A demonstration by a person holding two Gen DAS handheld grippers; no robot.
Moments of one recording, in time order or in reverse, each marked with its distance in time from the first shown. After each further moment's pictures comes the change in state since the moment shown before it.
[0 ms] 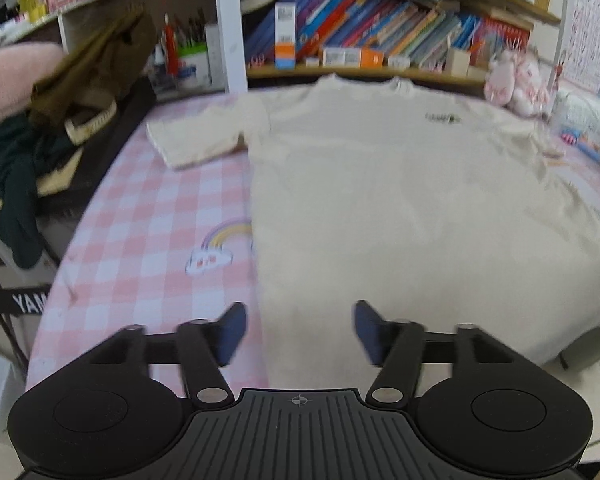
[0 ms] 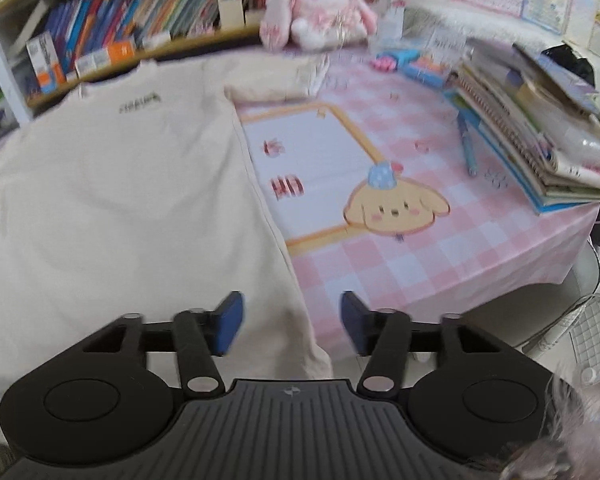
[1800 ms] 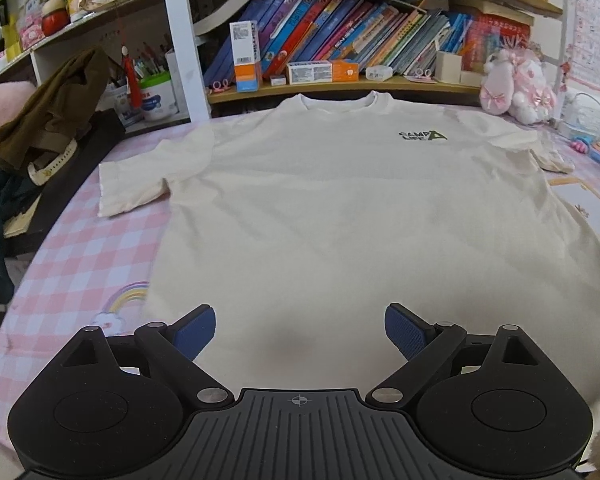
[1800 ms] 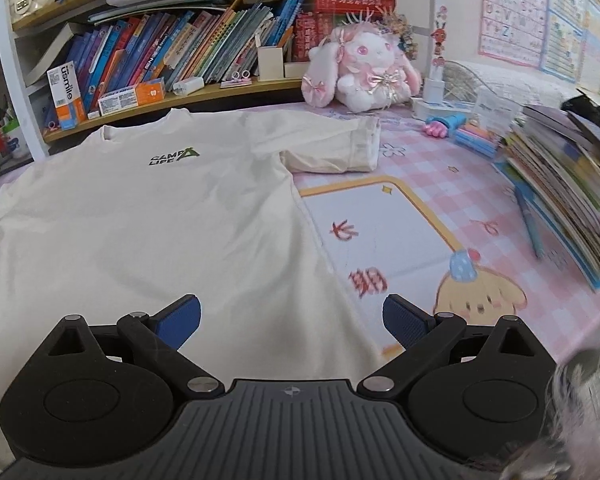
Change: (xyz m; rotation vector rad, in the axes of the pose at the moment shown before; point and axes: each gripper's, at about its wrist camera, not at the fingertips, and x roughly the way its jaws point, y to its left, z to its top) left arm 0.058 -0.114 0.047 0.007 -0.018 0.071; right arm 0.050 0.048 0.048 -0.057 -0.129 0.047
